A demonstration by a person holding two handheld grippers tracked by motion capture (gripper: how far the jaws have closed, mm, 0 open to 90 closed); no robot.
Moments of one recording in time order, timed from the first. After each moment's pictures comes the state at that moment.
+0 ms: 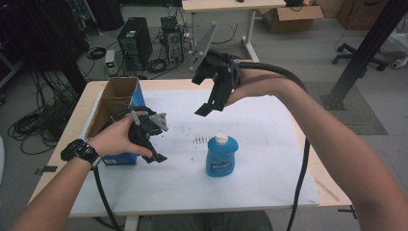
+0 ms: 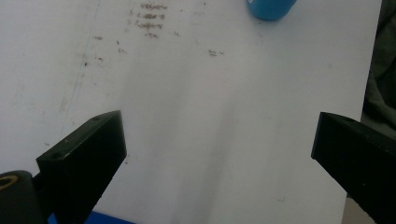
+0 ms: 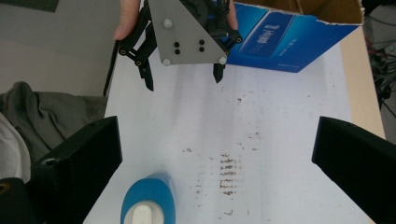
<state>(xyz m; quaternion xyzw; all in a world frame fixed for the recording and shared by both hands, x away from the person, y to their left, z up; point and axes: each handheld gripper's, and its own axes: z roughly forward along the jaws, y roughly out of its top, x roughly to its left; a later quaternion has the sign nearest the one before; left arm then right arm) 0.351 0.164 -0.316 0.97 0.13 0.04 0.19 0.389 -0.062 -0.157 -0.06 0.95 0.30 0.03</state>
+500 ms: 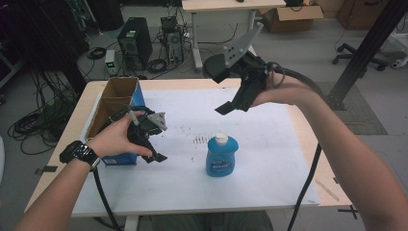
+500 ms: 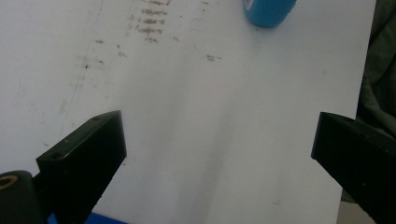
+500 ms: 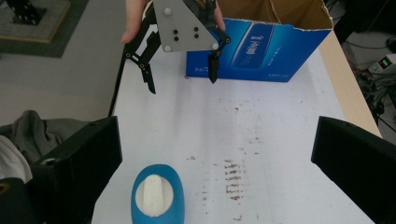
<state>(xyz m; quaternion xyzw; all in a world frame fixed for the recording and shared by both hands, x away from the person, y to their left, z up) 0.349 0.166 -0.314 0.97 0.13 0.03 0.21 0.390 -0.123 -0.166 -0.03 0.92 0.39 0.02</state>
